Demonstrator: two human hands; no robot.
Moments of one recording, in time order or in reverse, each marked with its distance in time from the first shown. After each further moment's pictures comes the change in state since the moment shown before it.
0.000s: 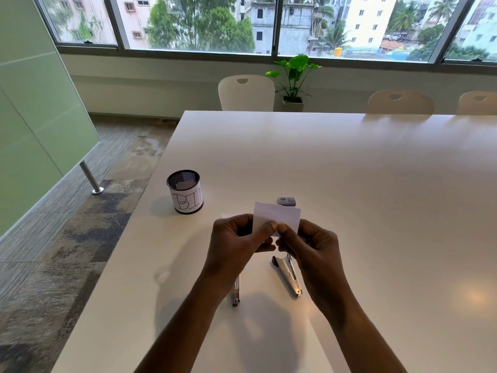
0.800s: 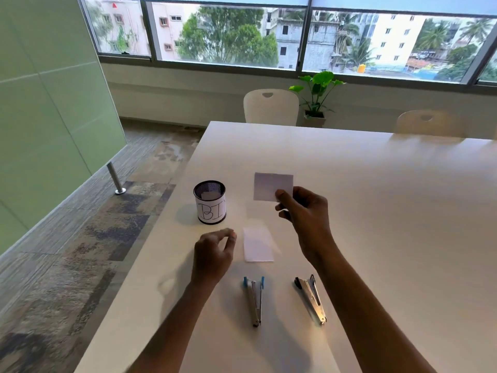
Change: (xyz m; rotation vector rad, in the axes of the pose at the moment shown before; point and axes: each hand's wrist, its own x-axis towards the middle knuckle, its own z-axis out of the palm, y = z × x) left_hand 0.053 -0.097 -0.102 0.920 0.418 0.158; right_hand 0.098 -0.011 0.055 -0.018 0.002 -0.045
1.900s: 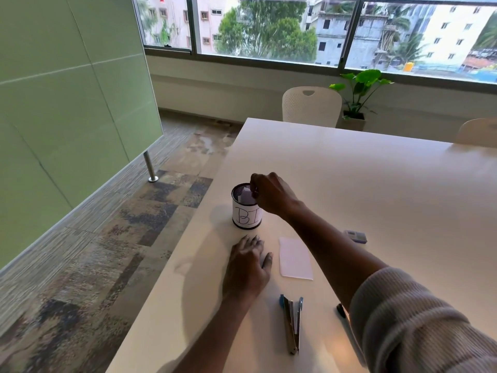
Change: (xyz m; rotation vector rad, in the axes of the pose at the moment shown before) left_hand 0.005 -0.031 0.020 0.323 -0.127 0.023; right_hand 0.129 0.060 0.141 -1.226 -0.526 -0.396
